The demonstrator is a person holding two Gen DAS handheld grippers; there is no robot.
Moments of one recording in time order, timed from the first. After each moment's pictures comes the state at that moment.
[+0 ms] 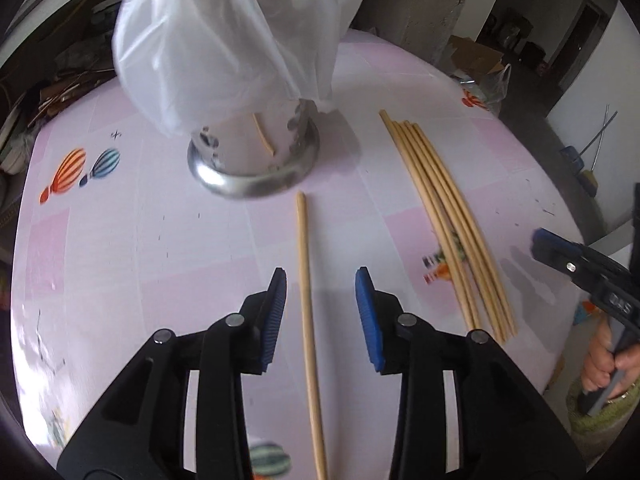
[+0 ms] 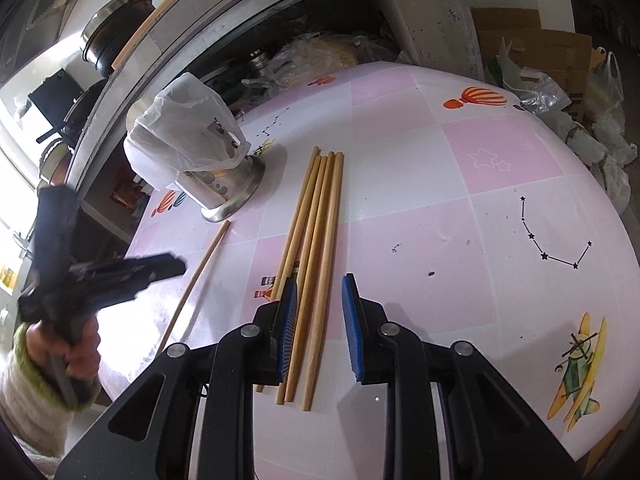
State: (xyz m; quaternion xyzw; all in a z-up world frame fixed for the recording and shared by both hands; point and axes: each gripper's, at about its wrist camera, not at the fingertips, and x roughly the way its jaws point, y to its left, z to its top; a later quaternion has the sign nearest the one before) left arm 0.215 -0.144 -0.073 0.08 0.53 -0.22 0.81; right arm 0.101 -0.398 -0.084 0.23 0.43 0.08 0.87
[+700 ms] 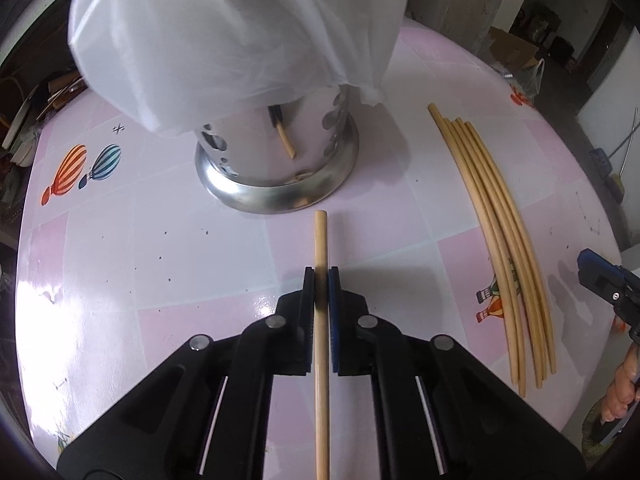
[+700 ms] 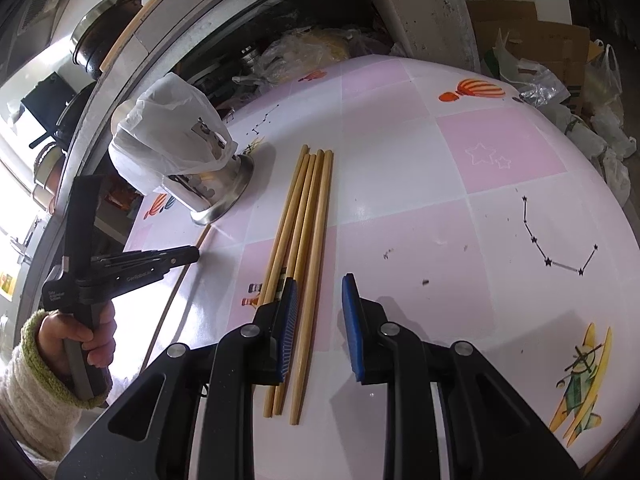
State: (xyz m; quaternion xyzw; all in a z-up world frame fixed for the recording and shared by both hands) left arm 0.247 -0.159 -0.095 0.09 0.54 -0.17 0.82; right arm 0.114 -0.404 -0.092 0.23 0.44 0.07 0.87
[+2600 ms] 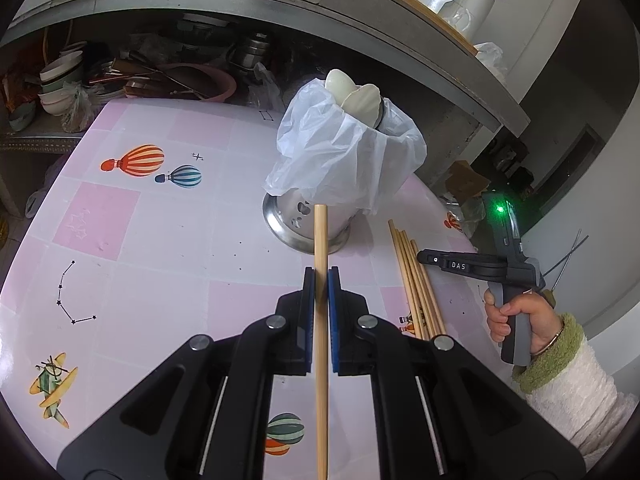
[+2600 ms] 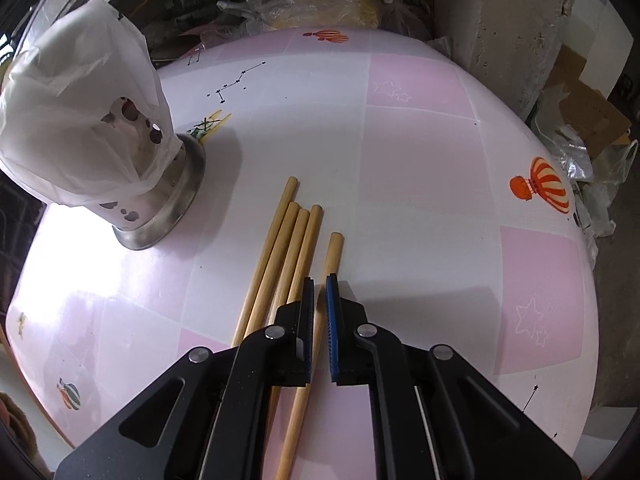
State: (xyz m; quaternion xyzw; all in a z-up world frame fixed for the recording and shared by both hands) left arm 0.177 -0.037 -0.009 -0.12 0.42 -0.21 0.88; right arm 0.259 -0.368 -0.100 0.05 0.55 0.04 0.83
